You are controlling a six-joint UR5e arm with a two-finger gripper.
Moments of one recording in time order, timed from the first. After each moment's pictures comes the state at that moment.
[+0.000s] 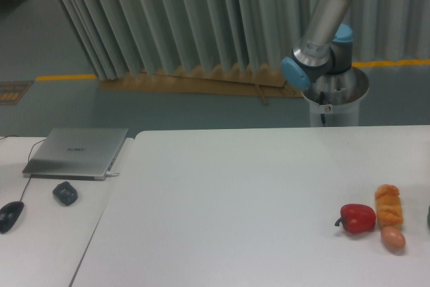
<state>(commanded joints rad) 3.02 -1.96 -1.55 -1.23 1.60 2.50</state>
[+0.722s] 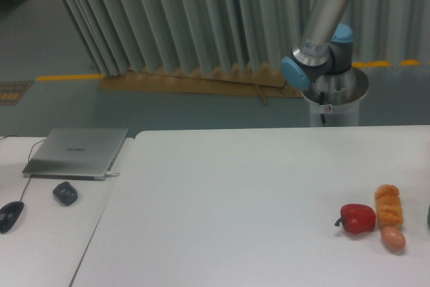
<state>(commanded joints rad) 2.97 -1.98 -1.44 -1.40 1.63 2.42</state>
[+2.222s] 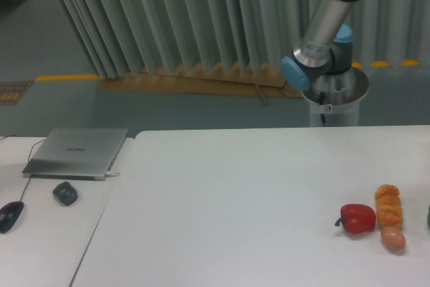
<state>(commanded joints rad) 2.97 -2.02 -1.51 -1.25 1.69 2.42</state>
